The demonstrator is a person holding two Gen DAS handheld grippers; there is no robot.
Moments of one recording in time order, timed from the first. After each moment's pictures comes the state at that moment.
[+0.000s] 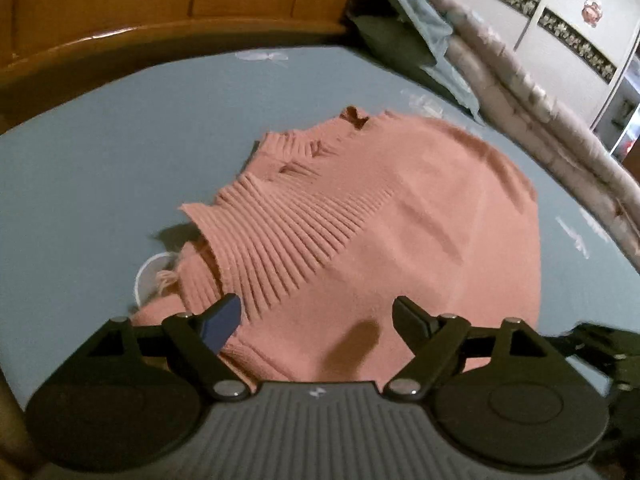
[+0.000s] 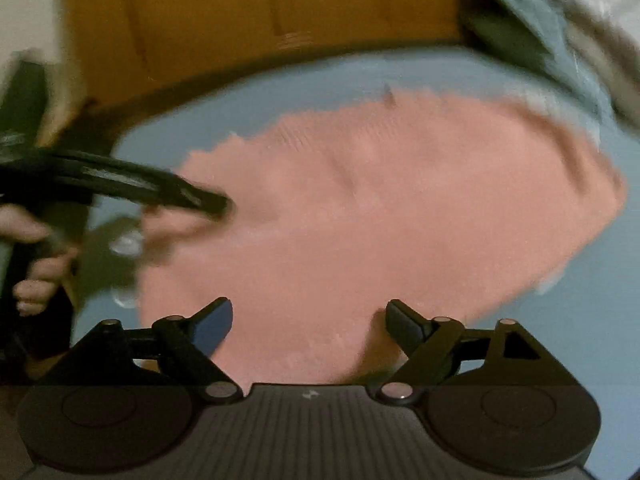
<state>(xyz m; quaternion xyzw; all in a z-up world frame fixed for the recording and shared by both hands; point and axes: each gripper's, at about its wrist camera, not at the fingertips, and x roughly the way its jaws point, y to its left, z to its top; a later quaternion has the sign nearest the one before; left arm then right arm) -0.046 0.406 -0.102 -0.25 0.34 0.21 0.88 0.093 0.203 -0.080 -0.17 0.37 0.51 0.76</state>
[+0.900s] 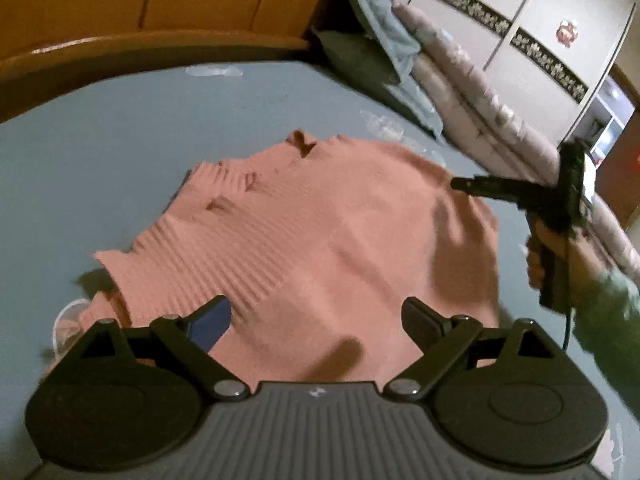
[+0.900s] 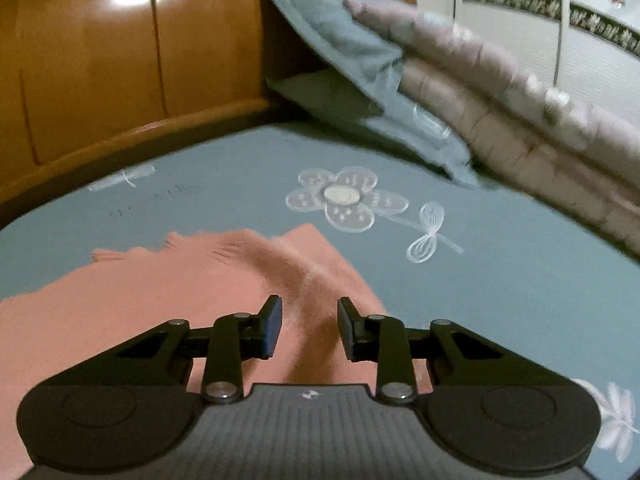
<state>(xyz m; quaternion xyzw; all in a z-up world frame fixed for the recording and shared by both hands) -0.005 0.405 -0.104 -0.27 0.30 0.16 0.90 0.346 0.267 -0.064 -0.14 0.29 0.33 0.89</state>
